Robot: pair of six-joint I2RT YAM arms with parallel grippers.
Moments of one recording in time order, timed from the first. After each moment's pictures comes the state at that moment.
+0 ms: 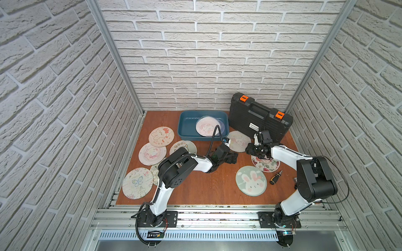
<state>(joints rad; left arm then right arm) -0.90 2.08 1.10 0.45 -0.11 -0.47 0.11 1.63 0.91 -0.33 -0.09 0.44</state>
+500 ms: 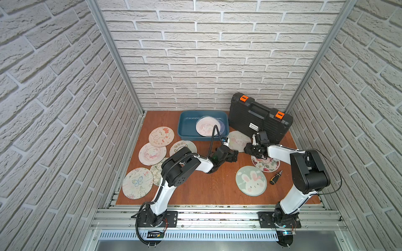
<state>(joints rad) -0.91 2.13 1.11 0.53 -0.17 -0.54 0.11 1.74 0.91 -0.21 -0.09 0.50</state>
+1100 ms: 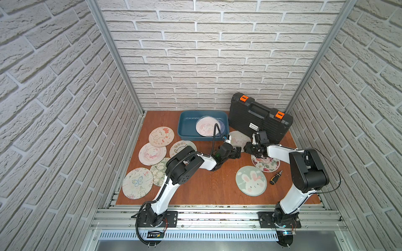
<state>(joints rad) -0.91 2.21 1.23 0.54 -0.16 -0.63 0.11 1.75 0.92 -0.18 -0.08 0.51</state>
